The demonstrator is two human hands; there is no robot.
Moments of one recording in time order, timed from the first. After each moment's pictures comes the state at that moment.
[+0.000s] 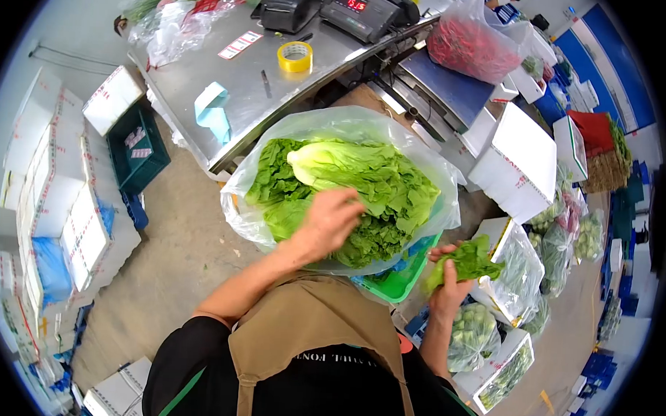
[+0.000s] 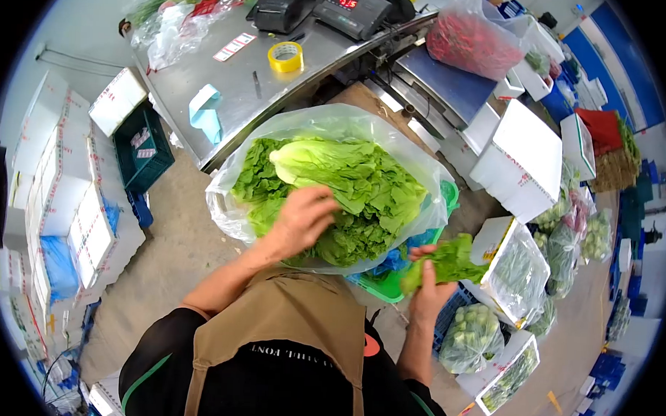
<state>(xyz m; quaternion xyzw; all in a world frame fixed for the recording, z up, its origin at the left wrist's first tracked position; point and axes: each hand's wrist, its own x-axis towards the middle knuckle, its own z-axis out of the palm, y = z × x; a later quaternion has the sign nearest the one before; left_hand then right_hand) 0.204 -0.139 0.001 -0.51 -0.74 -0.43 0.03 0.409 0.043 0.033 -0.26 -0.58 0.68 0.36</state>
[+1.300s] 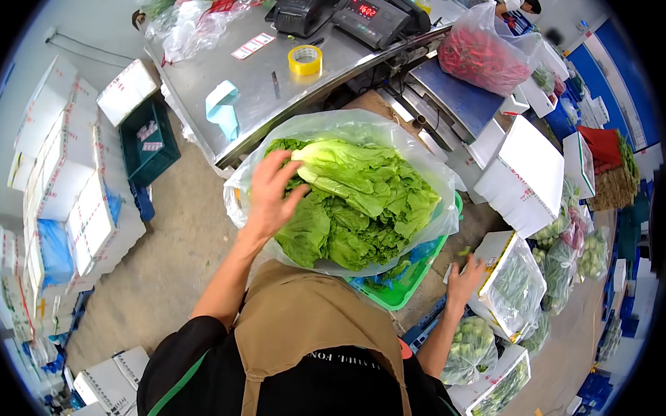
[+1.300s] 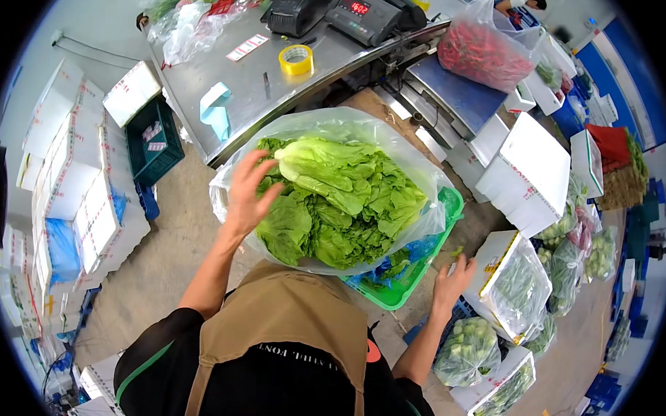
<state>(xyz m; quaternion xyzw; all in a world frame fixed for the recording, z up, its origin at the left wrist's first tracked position) 0.169 -0.192 0.020 -0.35 -0.86 -0.34 0.16 0.453 0.143 -0.048 -0.37 -0.88 0.09 0.29</state>
